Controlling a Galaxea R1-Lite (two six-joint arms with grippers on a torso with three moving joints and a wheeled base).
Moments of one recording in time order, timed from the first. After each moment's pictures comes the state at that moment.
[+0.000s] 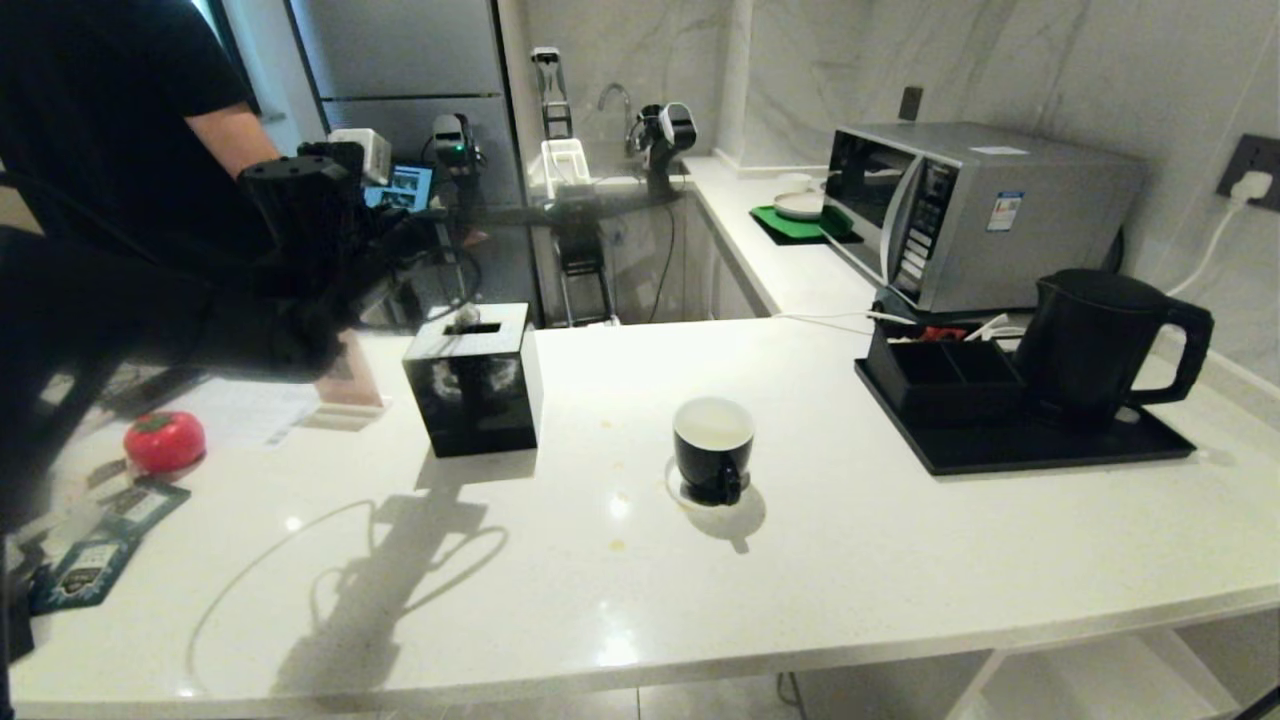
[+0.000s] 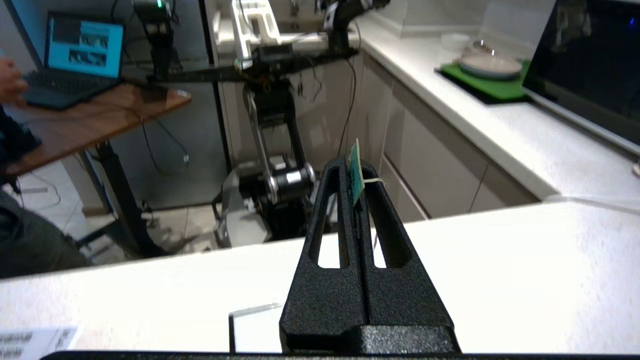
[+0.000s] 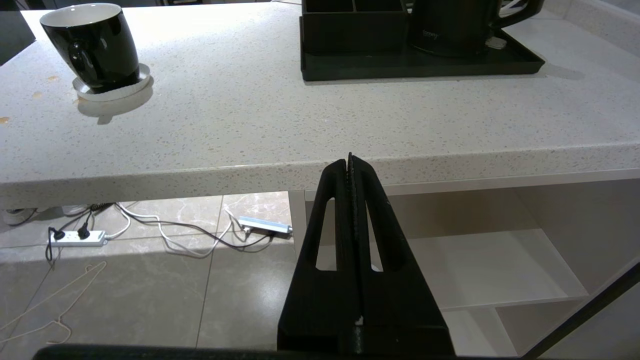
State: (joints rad) left arm -0.09 2.12 -1.45 -0.78 -0.04 -0.07; right arm 0.00 0.00 0.00 0.00 -0.01 0.01
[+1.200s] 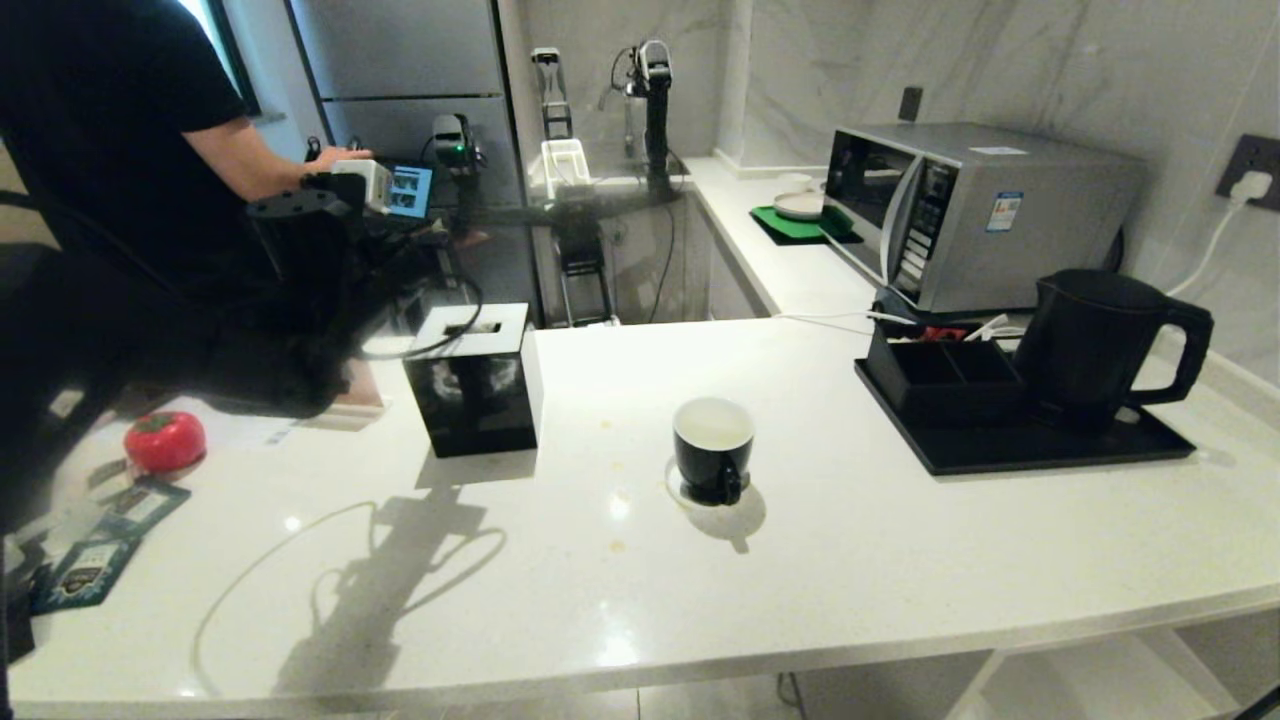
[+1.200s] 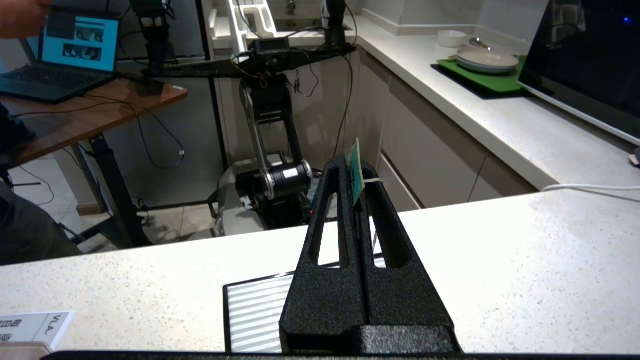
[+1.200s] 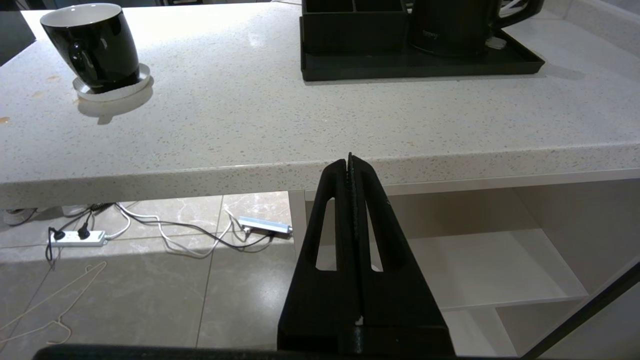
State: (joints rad) left arm -0.09 2.12 -1.33 -0.91 -0.05 -0.08; right arm 0.00 0.00 0.00 0.00 -0.01 0.01
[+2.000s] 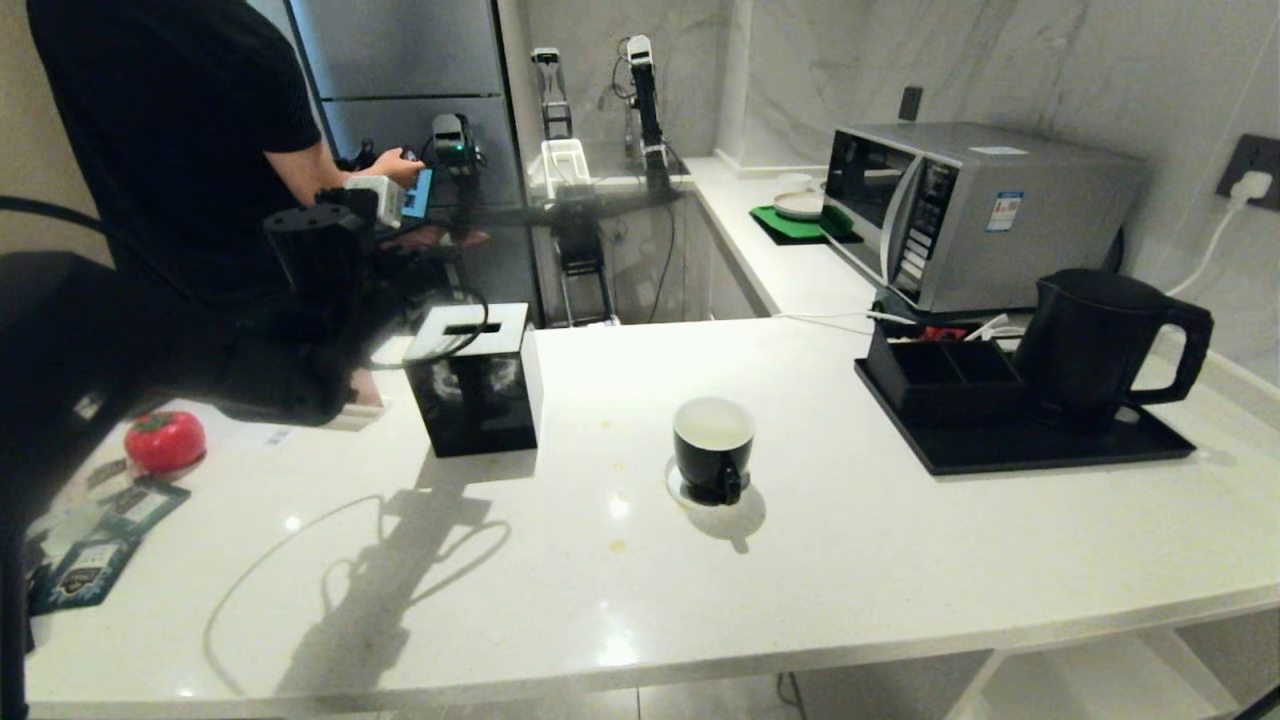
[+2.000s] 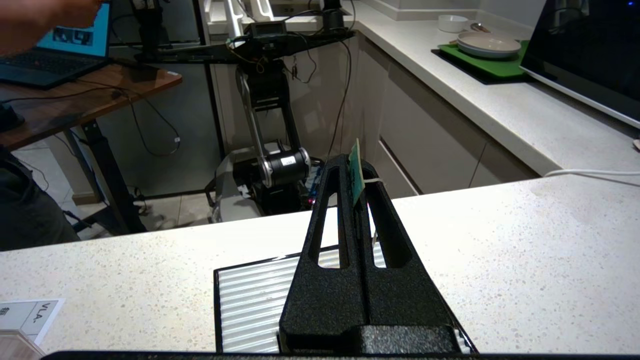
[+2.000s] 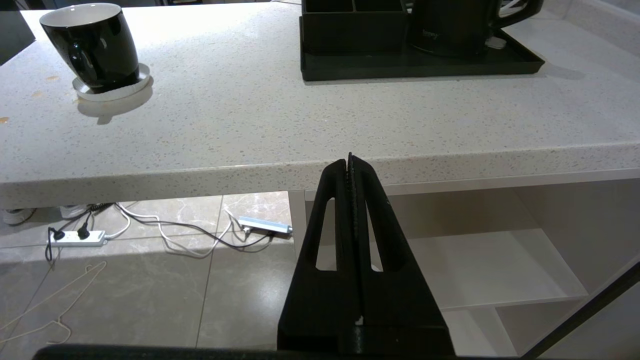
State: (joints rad) left arm -0.10 2.14 -1.32 -0.92 -0.05 -0.08; right arm 0.00 0.00 0.00 0.00 -0.01 0.01
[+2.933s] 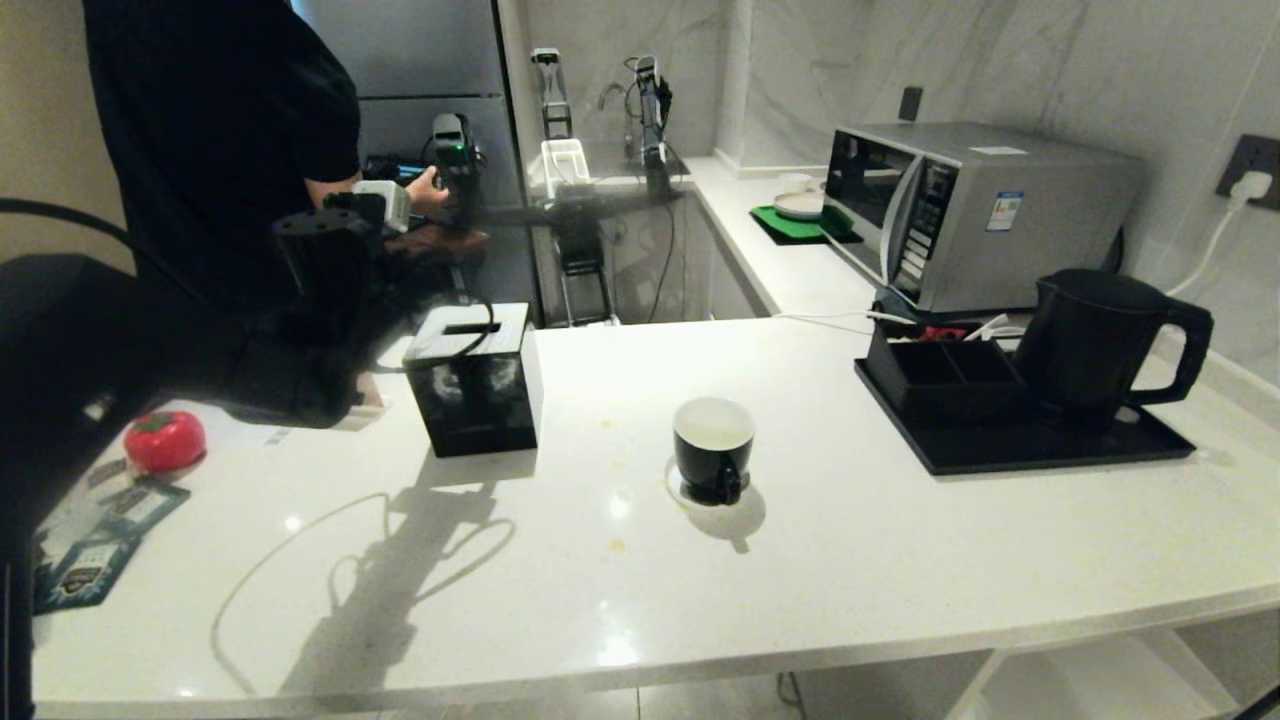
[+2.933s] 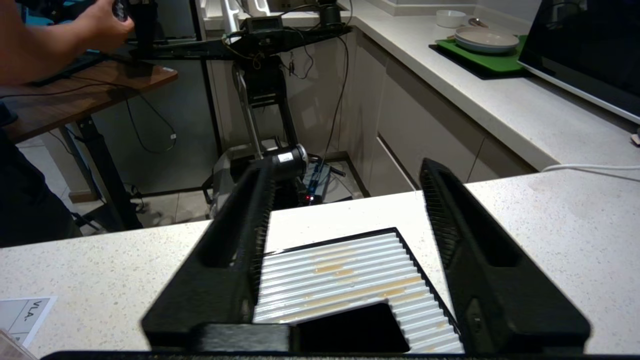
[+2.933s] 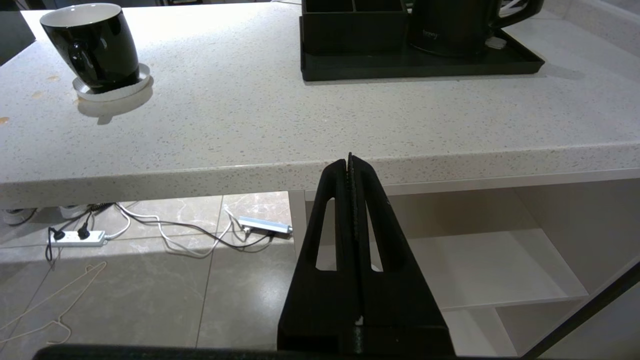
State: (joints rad) left arm -0.11 2.15 -1.32 -0.92 -0.05 -0.08; right arm 0.00 0.00 0.00 0.00 -0.01 0.01
